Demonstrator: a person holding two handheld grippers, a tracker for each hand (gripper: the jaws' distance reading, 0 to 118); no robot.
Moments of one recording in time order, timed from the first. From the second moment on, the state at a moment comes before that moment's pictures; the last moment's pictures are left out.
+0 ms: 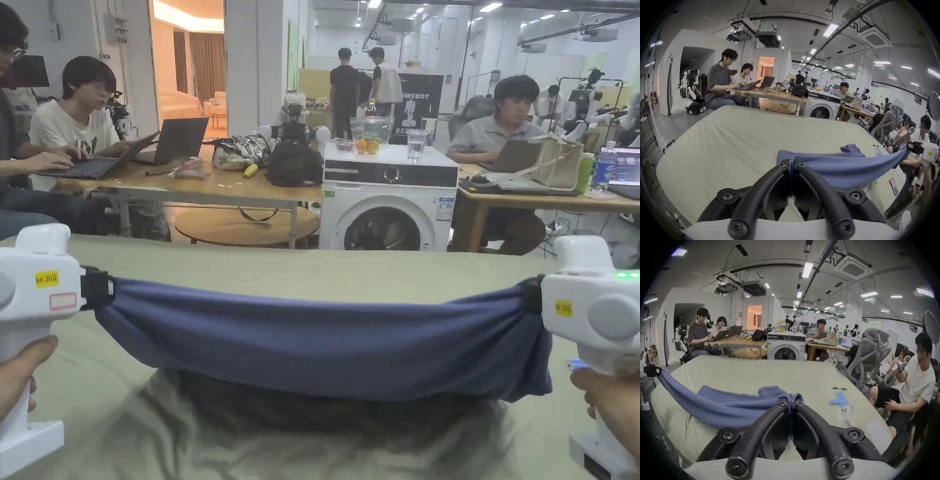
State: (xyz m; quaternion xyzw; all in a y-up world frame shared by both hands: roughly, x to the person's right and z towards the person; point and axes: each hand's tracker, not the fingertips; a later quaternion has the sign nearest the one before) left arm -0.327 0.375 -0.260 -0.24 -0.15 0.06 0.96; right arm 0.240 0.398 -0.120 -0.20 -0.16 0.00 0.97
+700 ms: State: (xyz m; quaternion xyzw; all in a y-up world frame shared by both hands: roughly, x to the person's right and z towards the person) left arm -0.336 0.181 -0.245 -0.54 -0.15 0.00 0.83; right arm 0.246 0.184 -0.112 -0.50 -0.13 -0.03 0.85
